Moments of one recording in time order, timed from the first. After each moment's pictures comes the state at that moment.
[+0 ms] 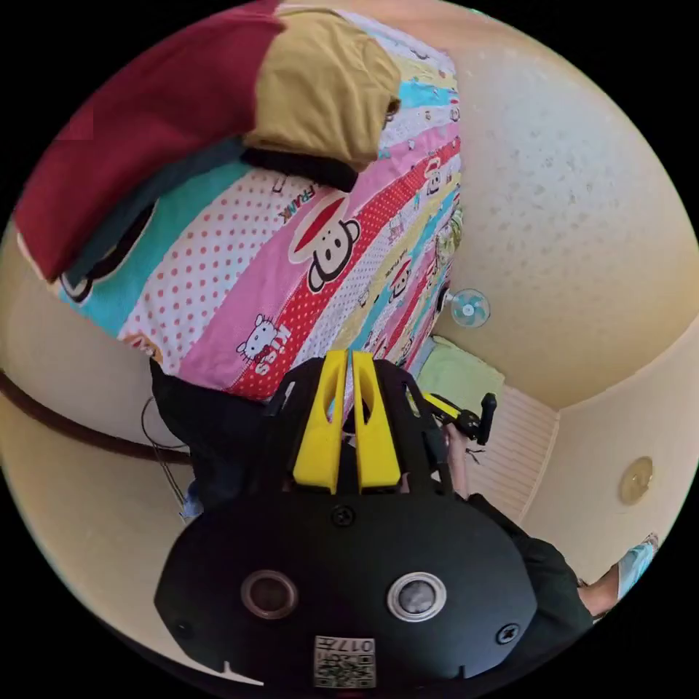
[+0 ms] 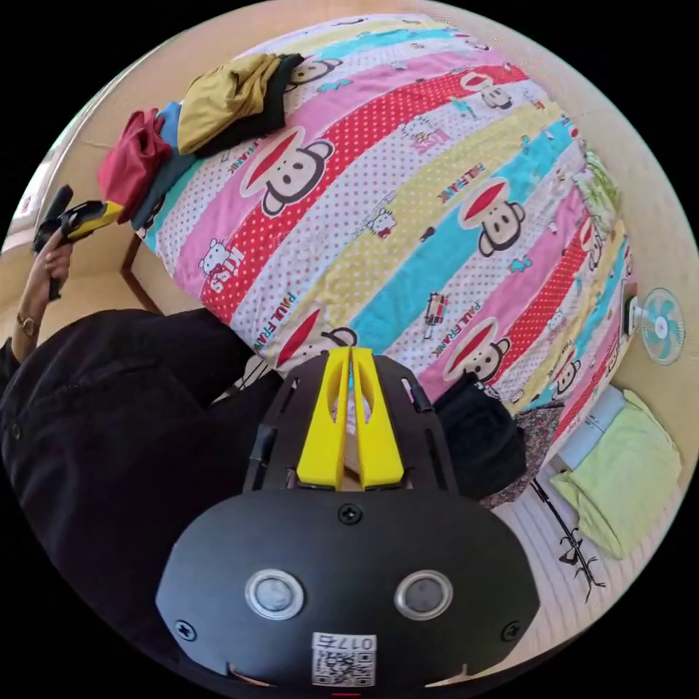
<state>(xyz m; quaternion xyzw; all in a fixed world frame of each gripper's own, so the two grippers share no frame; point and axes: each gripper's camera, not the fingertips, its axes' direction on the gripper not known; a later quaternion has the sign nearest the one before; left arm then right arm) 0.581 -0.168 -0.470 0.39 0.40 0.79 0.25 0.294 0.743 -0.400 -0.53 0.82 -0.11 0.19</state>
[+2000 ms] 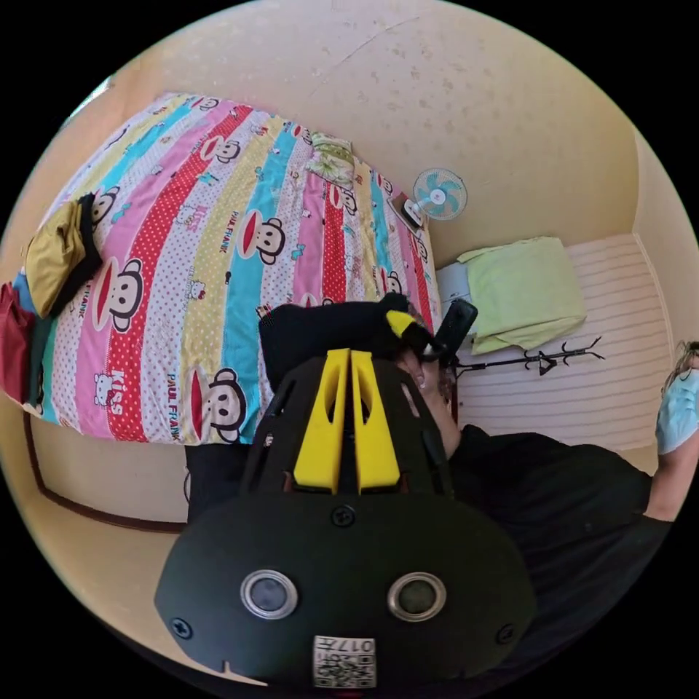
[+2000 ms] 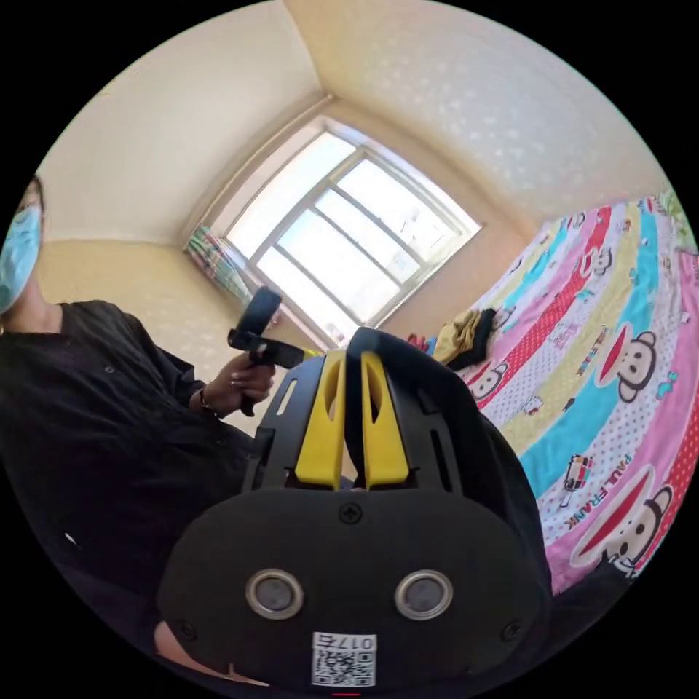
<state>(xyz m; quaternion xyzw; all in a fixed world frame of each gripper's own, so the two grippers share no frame) 0.934 0.138 0.004 0.51 0.37 0.77 0.11 -0.037 0.421 -0.690 -0.54 0.38 -0.28 0.70</state>
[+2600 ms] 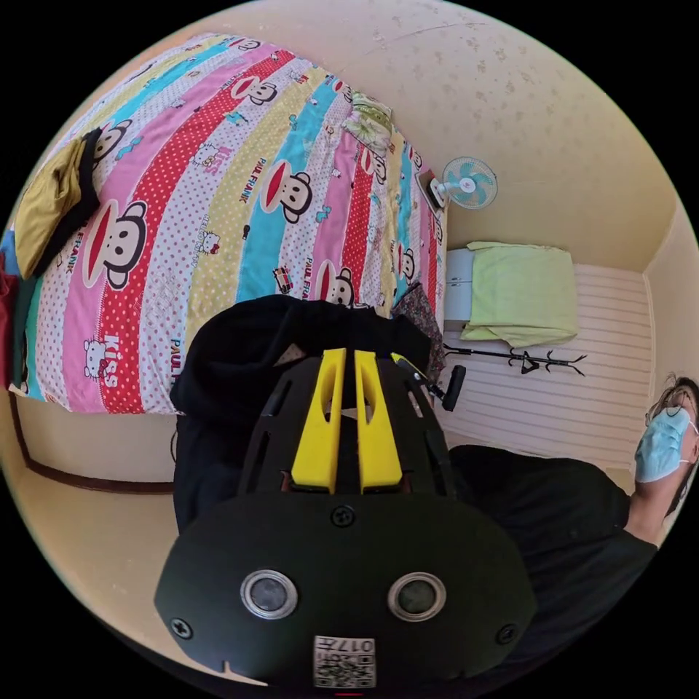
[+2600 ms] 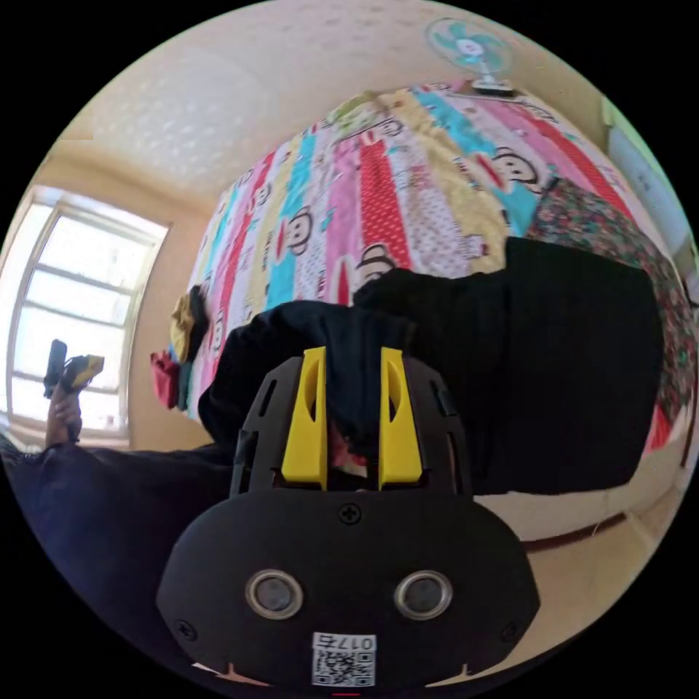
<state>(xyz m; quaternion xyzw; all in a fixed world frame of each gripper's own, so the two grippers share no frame) 1.064 0.161 -0.061 0.44 0.30 0.83 0.19 -0.129 0.399 -0.889 -0.14 0.82 -0.25 0.49</state>
